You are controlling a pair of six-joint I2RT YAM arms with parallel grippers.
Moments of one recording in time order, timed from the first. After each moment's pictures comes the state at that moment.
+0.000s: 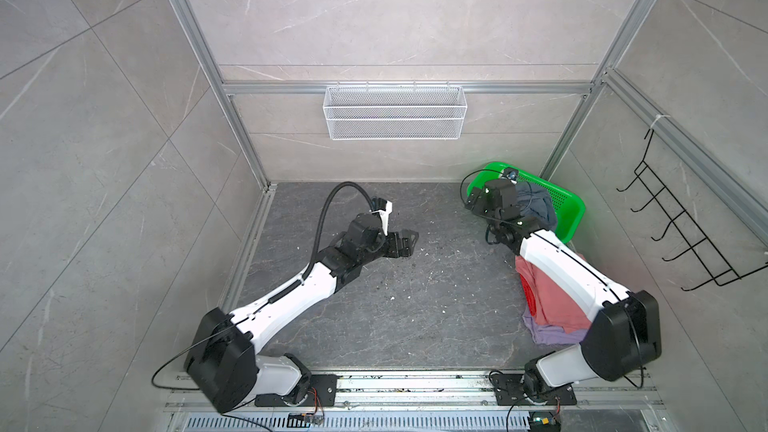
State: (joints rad) left arm -0.70 1.44 1.07 -0.12 0.15 -0.47; right arm 0.25 1.57 1.30 -0.31 0.45 0.44
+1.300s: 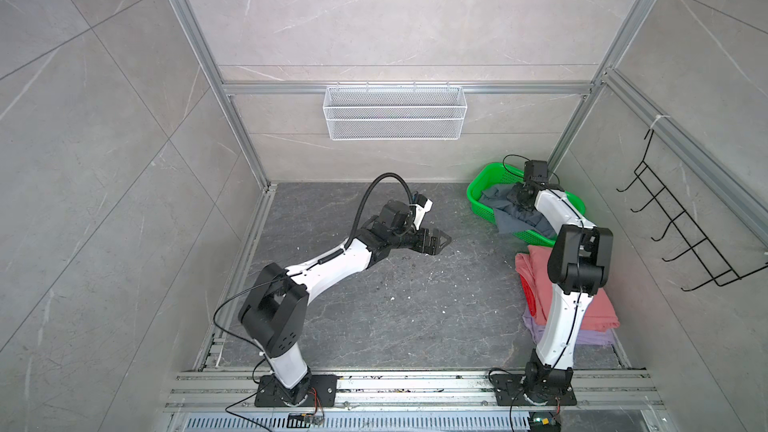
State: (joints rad) left arm -0.73 1.64 1.23 -0.10 0.42 -0.40; right arm -0.11 2.06 1.78 -0.52 0.14 0.46
